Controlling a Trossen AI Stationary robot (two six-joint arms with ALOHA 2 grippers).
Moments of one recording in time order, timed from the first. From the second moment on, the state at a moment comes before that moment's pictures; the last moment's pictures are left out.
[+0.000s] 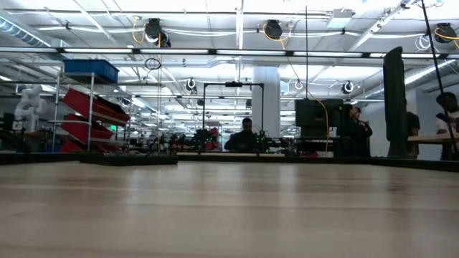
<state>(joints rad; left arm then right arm) -0.80 1.99 1.81 -0.06 -0.01 0.45 0.79 1.79 1.75 -0.33 0.42 -0.09</state>
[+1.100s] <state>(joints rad) -0.82 1.99 1.81 -0.04 -0.17 0.48 0.86 1.77 1.80 -0.43 0.47 -0.04</state>
